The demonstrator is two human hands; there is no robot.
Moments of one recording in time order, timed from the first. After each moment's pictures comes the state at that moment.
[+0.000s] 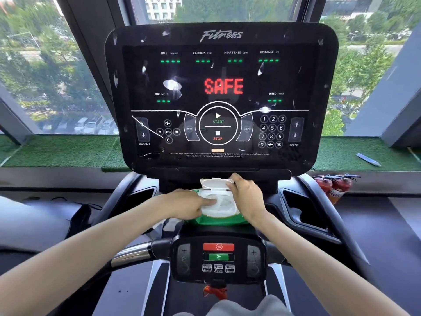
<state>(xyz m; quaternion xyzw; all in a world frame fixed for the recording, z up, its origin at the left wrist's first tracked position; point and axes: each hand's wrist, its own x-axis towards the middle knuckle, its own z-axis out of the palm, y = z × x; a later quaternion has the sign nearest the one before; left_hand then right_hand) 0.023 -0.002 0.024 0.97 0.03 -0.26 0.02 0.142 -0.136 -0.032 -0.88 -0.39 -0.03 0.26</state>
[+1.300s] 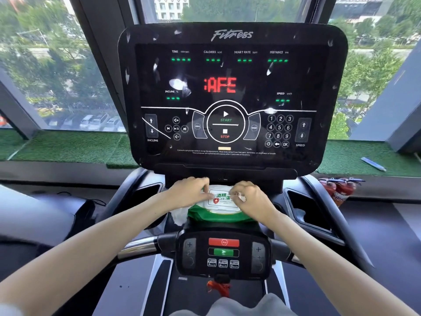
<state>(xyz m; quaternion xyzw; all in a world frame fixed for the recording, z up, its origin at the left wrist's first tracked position) 0.024 0.018 0.006 0.97 0.16 -0.08 0.19 0.149 -0.151 -0.045 -0.83 -0.46 0.10 0.28</state>
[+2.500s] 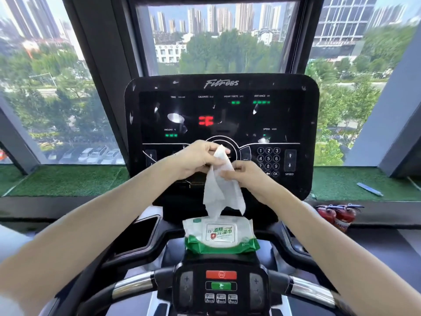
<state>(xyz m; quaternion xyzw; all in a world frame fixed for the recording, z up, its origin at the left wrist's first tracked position) 0.076 0.021 0.146 0.80 0.12 0.03 0.59 0.164 -0.125 0.100 -0.71 -0.34 0.29 0.54</state>
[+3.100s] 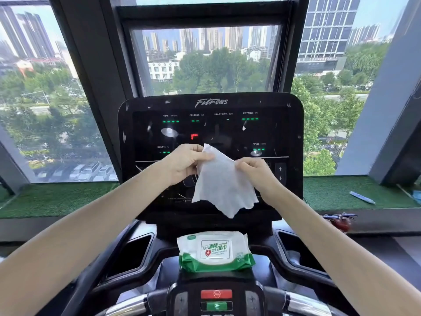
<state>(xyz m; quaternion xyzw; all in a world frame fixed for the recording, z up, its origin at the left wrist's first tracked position) 0.086 0.031 0.168 0.72 0.17 0.10 0.67 0.181 -0.139 0.132 -0.74 -0.30 0.17 0.58</state>
